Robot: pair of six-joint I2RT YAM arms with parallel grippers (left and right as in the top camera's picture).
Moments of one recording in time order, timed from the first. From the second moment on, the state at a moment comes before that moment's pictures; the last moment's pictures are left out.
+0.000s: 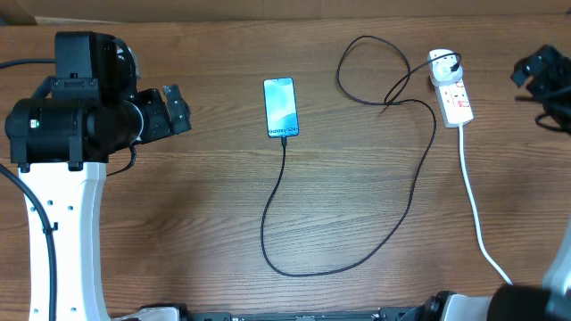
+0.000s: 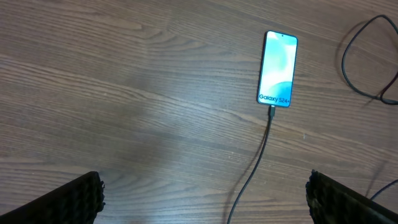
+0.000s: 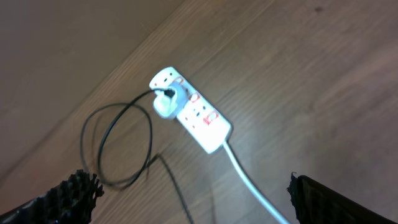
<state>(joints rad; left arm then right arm) 0.00 1.46 1.81 -1.40 0.08 -0.31 -0.42 1.51 1.68 -1.03 -0.12 0.39</state>
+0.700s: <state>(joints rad) 0.00 1.46 1.81 -1.40 0.08 -0.31 -0.42 1.03 1.64 -1.58 -0.19 0.42</state>
